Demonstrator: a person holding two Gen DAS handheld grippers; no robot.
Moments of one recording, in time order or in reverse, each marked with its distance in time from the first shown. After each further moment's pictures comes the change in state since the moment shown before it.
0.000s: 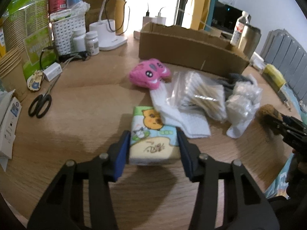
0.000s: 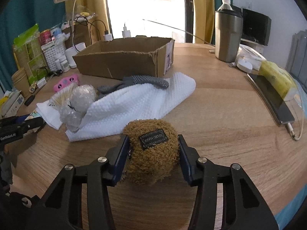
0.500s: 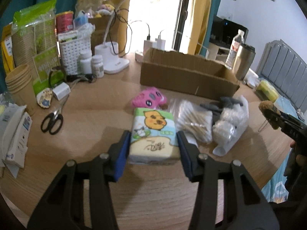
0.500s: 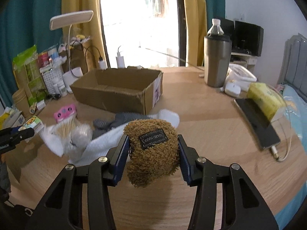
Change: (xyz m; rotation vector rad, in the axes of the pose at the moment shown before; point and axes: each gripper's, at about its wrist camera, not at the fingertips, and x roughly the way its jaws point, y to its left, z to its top) left arm -0.038 0.002 0.022 -0.018 -0.115 -0.012; right arm -0.029 -0.017 0.036 0.022 -0.124 -0.027
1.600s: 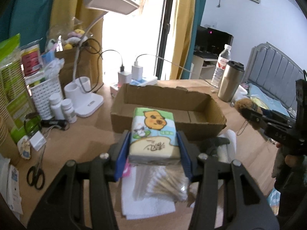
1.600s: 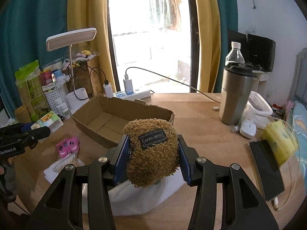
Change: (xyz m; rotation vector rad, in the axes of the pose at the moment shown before) left arm 0.025 -0.041 0.086 0.072 -0.099 -0.097; right arm 0.035 0.002 0.077 -0.052 -0.077 0.080
